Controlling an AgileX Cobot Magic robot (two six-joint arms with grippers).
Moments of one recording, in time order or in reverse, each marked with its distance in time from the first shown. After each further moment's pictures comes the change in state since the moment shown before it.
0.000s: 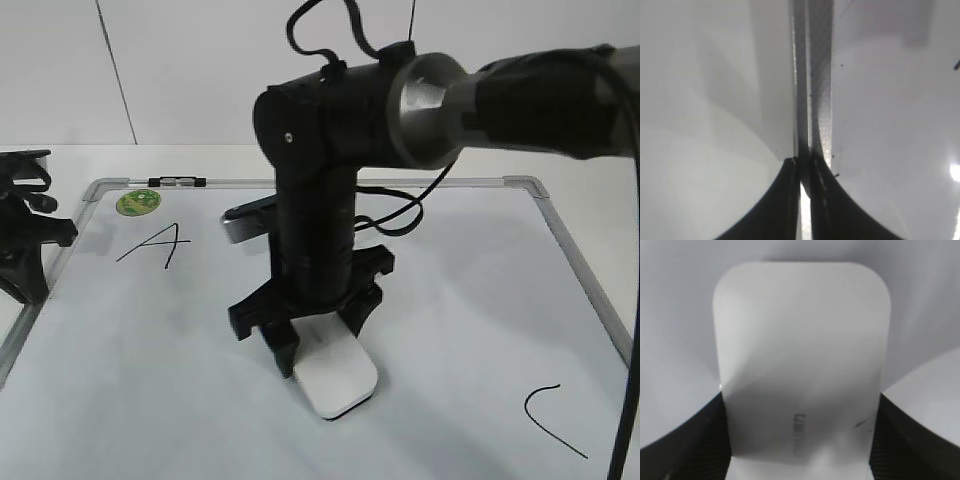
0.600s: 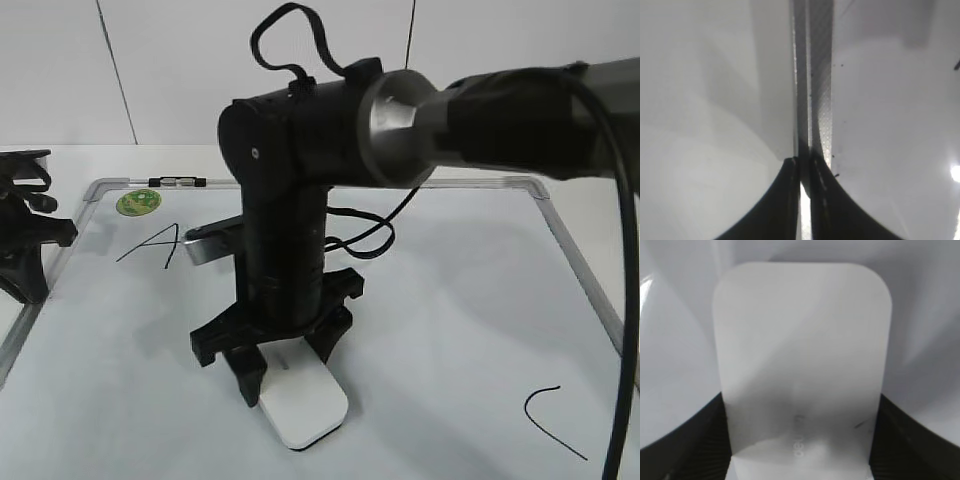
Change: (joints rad) left arm 0.000 0.000 0.000 0.000 0.001 0.000; right arm 0.066 0.008 -0.006 0.087 -0.007 -0.043
